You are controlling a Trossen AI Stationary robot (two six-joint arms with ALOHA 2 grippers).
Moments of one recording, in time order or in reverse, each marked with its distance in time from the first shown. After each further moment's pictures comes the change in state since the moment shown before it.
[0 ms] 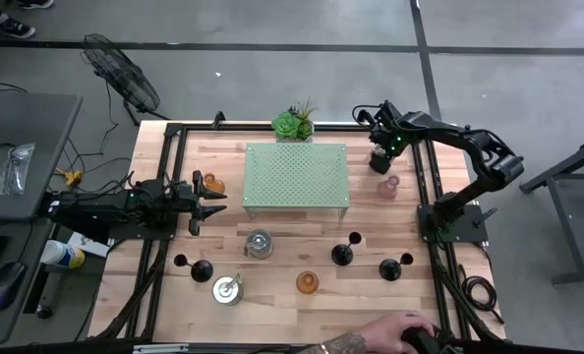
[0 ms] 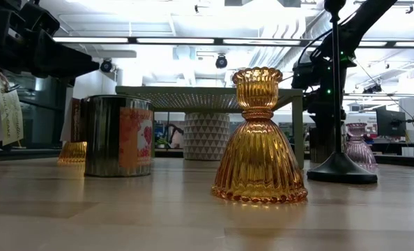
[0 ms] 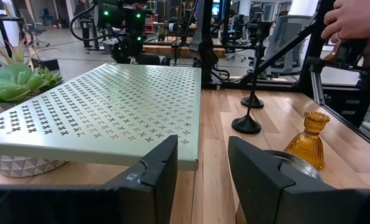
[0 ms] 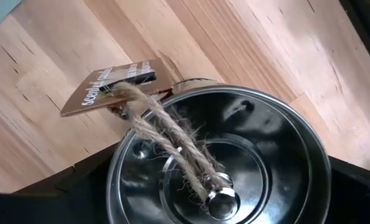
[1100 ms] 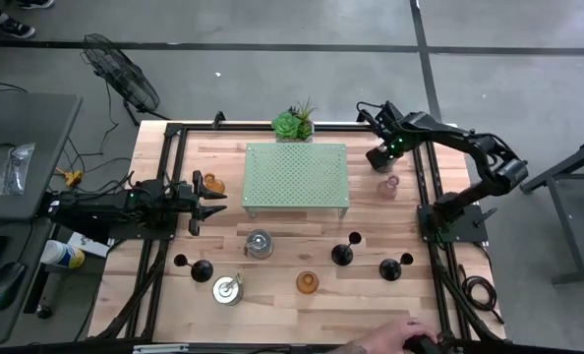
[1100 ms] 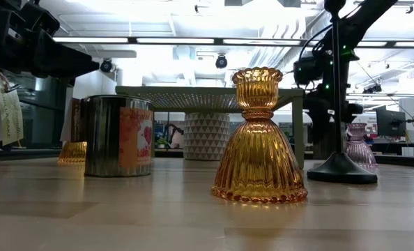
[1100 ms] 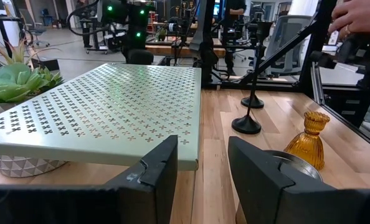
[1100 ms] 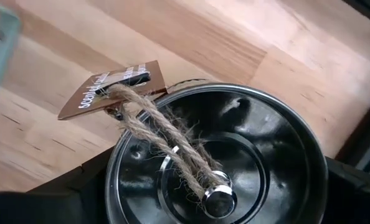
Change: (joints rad) left arm 0.000 0.000 0.000 0.000 0.000 0.000; right arm 0.026 -0.062 0.001 -0.052 0.062 0.428
